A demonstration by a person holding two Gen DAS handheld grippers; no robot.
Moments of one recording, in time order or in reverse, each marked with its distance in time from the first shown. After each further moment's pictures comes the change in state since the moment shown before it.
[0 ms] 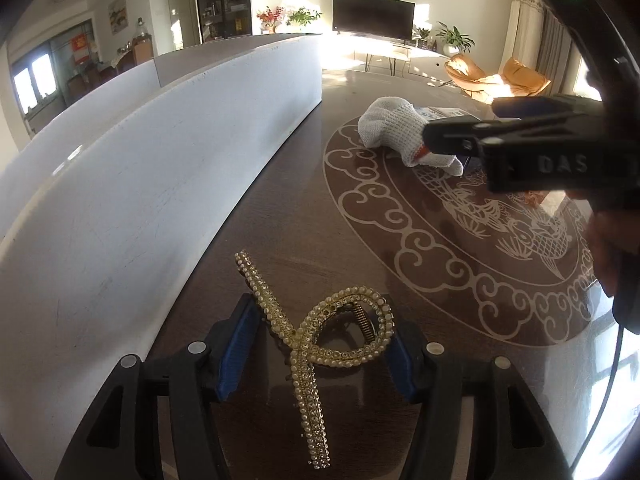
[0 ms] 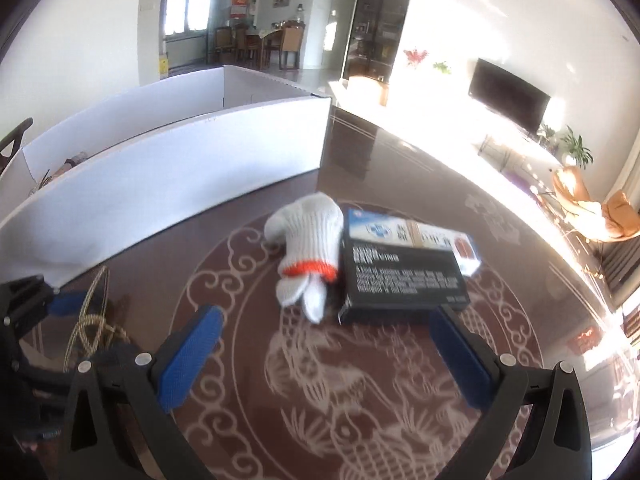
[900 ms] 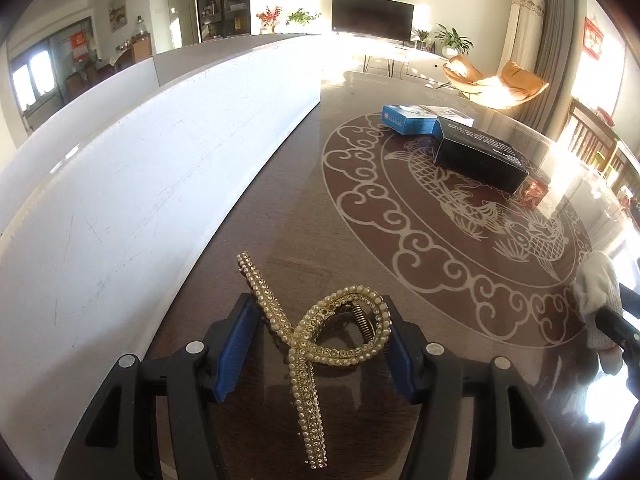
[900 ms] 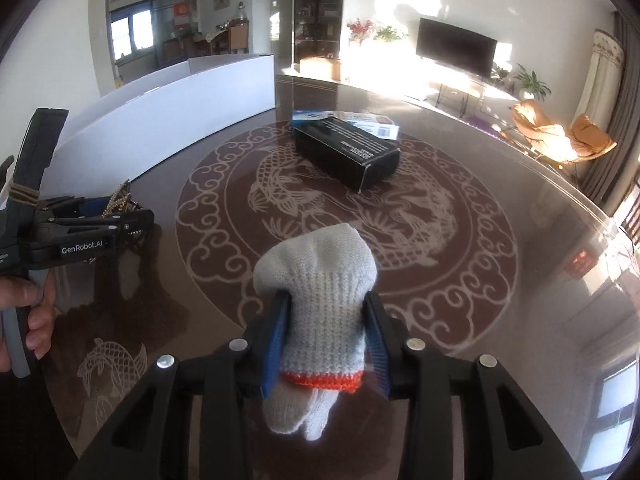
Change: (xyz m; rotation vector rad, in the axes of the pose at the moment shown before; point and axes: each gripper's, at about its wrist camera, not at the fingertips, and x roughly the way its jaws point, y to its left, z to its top) left arm 0.002 -0.001 -0.001 -0.010 -0.001 -0.019; right arm -0.097 -0.026 -0.154 0.275 0.043 -0.095
